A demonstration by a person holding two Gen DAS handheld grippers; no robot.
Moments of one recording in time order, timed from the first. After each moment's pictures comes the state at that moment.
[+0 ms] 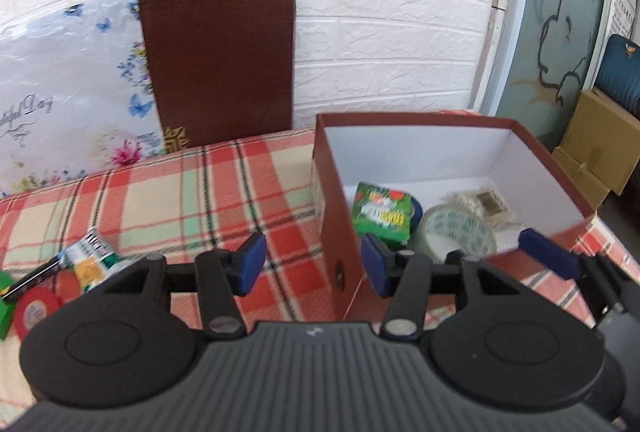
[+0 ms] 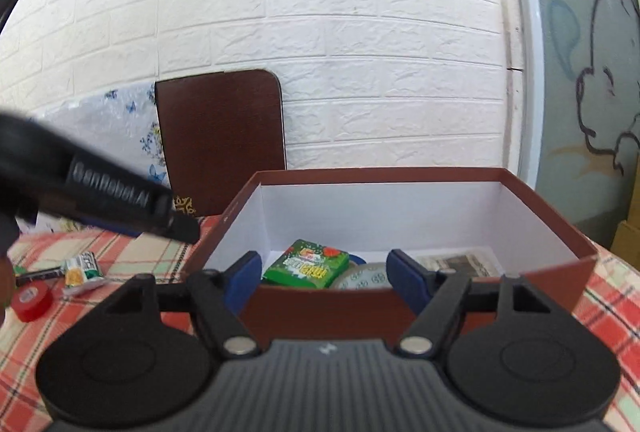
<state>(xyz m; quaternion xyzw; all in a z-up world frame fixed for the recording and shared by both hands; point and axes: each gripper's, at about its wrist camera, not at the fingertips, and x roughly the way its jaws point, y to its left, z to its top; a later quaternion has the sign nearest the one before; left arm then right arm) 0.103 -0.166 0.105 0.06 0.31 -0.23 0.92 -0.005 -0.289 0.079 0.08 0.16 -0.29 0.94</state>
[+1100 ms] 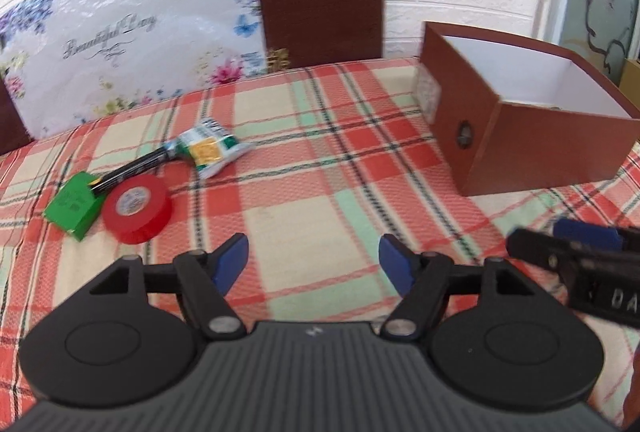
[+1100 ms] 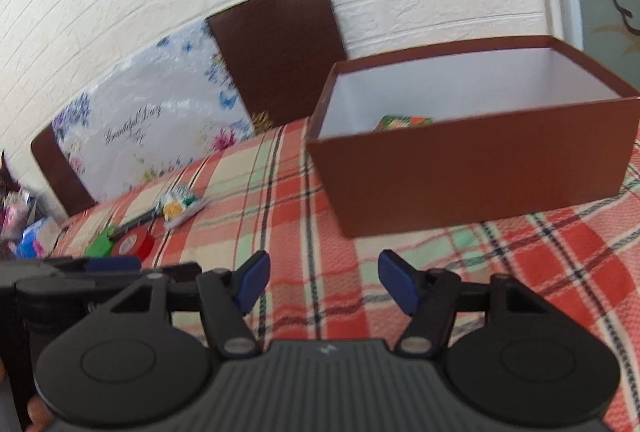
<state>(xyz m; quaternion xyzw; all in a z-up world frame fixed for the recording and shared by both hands) 0.070 -0.060 0.047 0.08 0.33 -0.15 0.93 -0.020 -0.238 0.062 0.21 0.27 -0.18 0.92</state>
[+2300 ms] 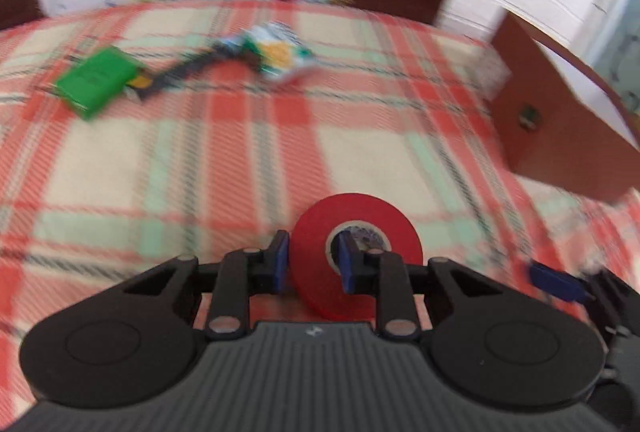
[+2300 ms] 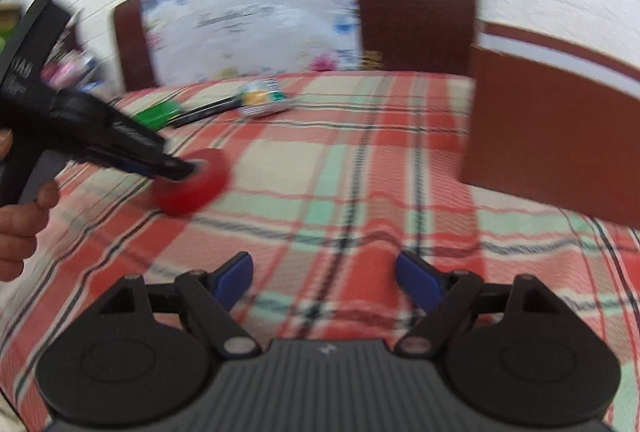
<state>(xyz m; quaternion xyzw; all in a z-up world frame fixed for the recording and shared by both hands) 0.071 0.001 0.010 -0.04 0.43 -0.18 0.89 -0.001 -0.165 0.011 0.04 0.31 -0.05 0.95</state>
